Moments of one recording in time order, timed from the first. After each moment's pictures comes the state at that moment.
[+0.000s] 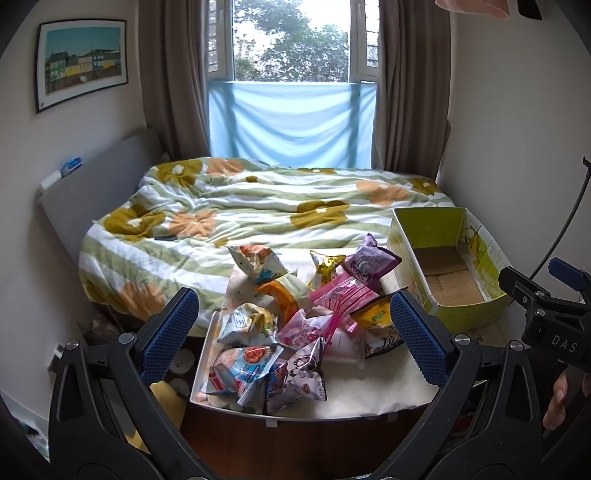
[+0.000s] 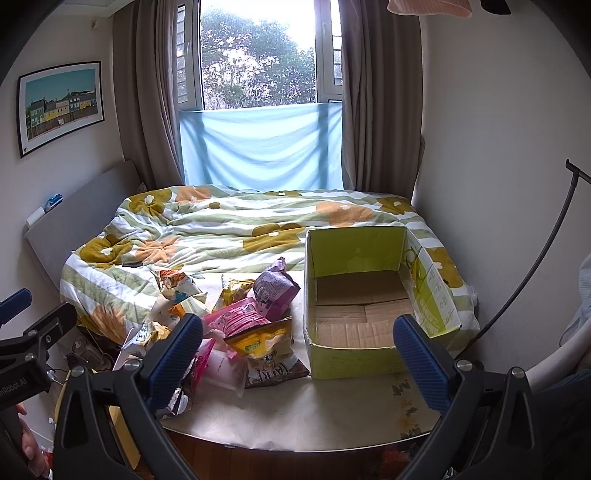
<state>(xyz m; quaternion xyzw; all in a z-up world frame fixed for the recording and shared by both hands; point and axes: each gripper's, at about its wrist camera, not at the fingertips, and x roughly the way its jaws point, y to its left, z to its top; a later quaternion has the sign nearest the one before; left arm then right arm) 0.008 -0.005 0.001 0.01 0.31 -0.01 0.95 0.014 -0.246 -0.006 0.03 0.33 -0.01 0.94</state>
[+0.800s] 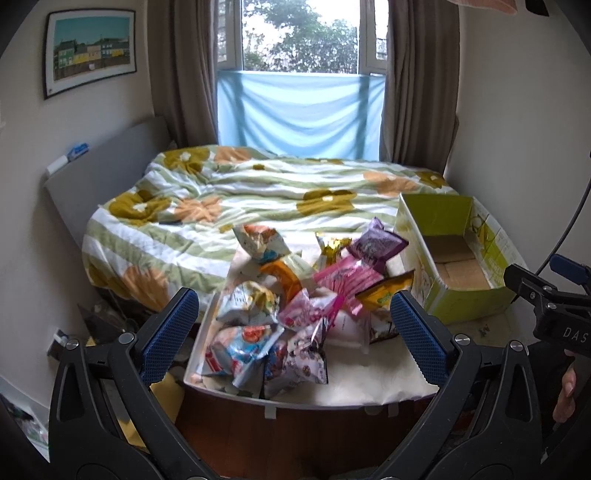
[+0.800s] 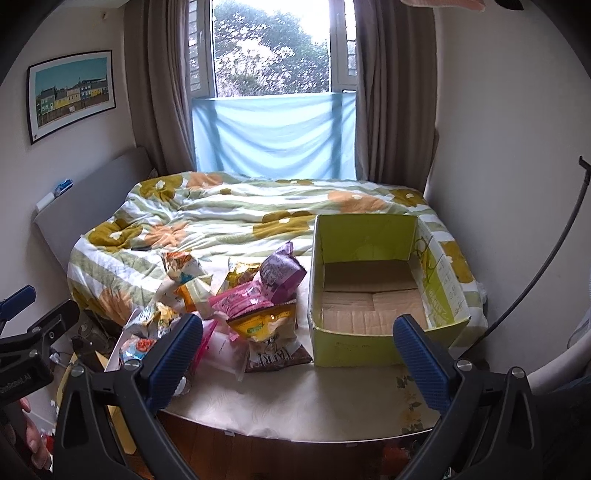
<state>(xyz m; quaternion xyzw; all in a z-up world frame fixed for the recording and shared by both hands) -0.006 -0.006 -0.039 0.00 0.33 0.00 0.94 0.010 -0.242 -0.032 0.02 0.35 0.02 0.94</state>
